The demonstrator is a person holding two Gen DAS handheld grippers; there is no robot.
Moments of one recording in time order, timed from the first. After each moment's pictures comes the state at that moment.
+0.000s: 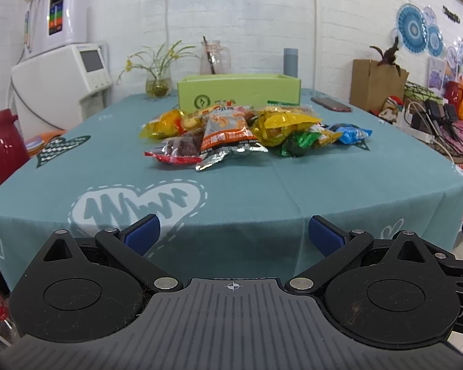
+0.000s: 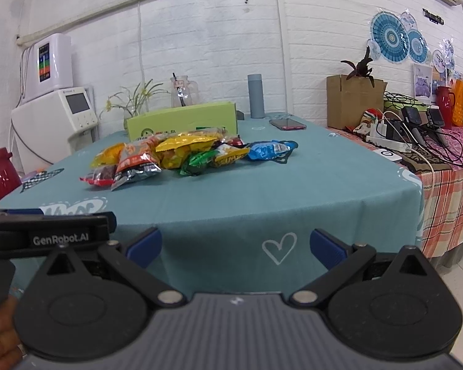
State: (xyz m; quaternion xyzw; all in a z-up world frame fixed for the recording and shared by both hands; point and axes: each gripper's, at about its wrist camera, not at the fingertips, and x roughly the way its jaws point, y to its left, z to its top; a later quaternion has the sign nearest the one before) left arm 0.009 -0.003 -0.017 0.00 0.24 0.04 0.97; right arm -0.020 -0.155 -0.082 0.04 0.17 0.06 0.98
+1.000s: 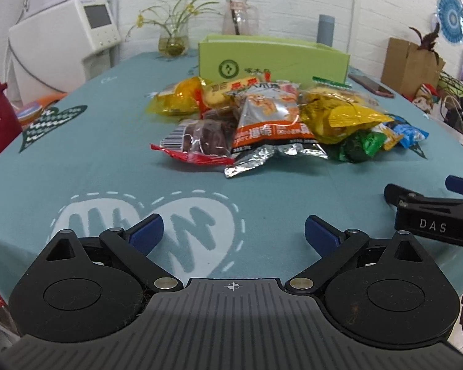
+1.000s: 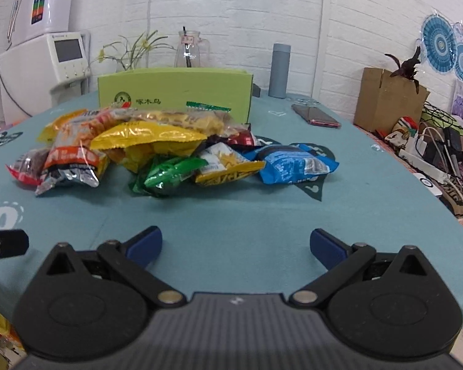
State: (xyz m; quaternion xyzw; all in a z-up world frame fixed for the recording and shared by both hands) left arm 0.113 0.048 -0.024 -0.05 0.32 0.07 0.94; right arm 0.161 -0.136 -0.086 -0.04 0.23 0.08 0.97
